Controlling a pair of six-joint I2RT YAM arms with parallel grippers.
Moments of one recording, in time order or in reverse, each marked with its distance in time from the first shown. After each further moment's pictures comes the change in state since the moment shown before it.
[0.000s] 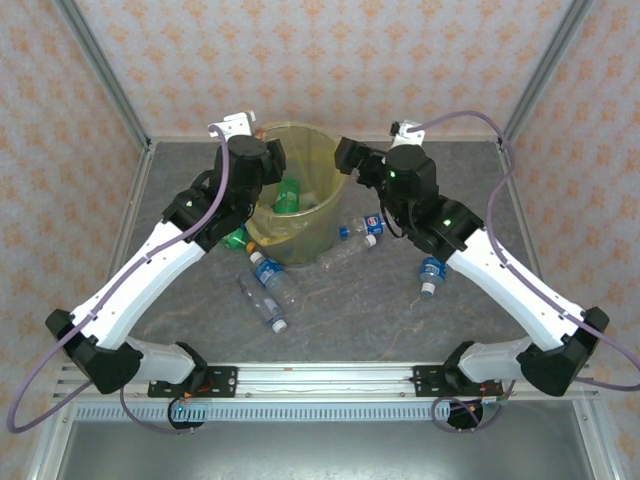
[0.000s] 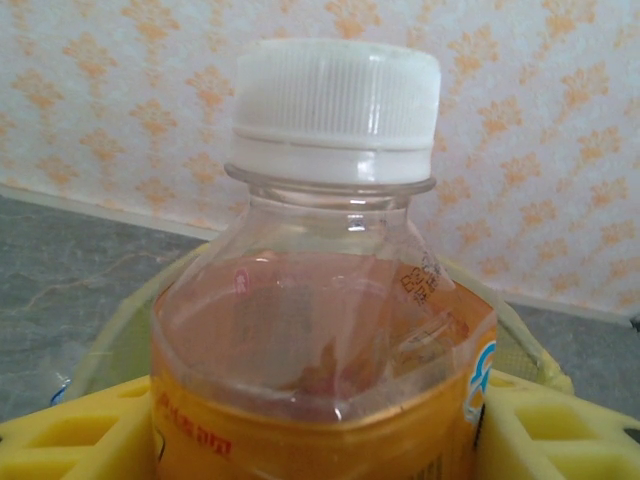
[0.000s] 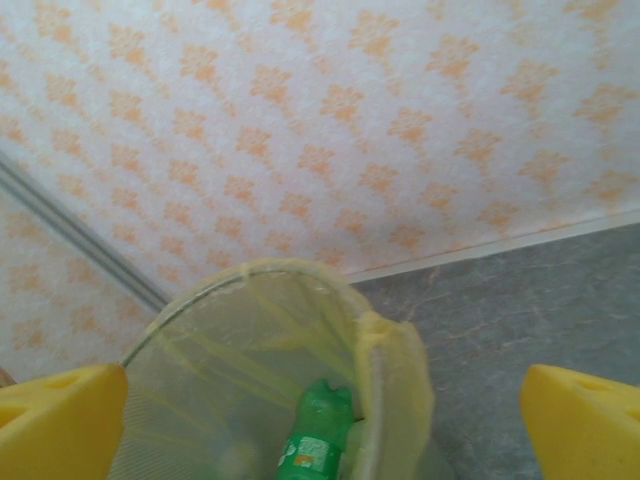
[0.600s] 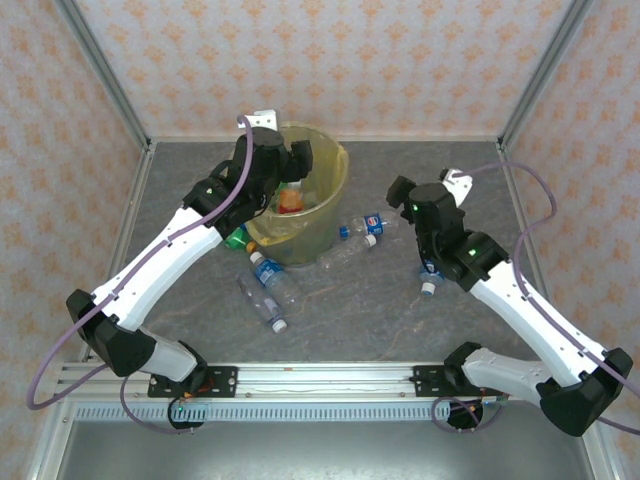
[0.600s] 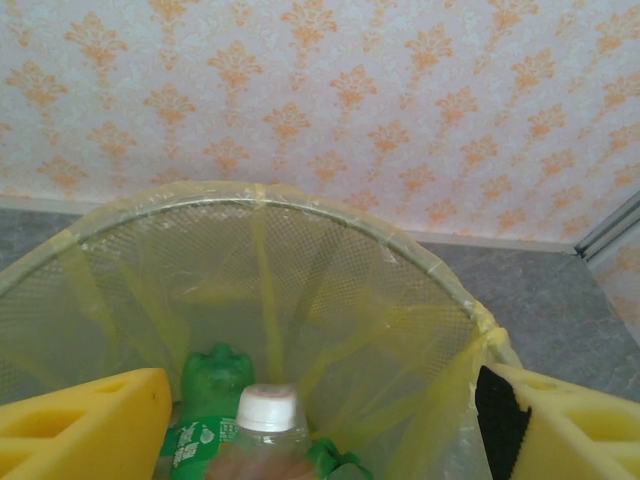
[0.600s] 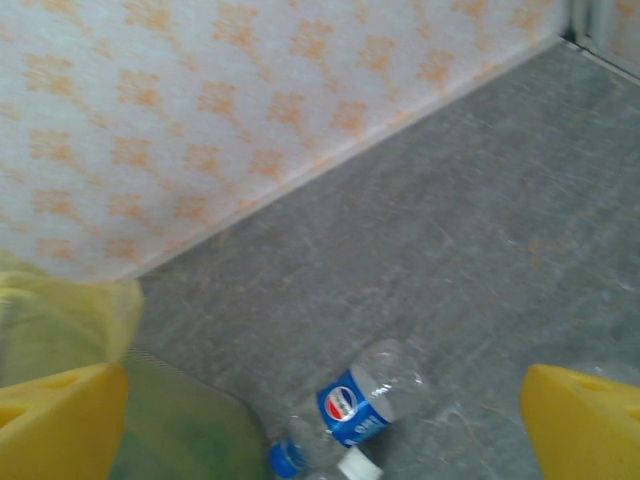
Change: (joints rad) left arm 0.000 0.100 0.060 0.017 0.163 0.046; right arm -0.137 -0.220 -0.319 -0.220 0.149 0.215
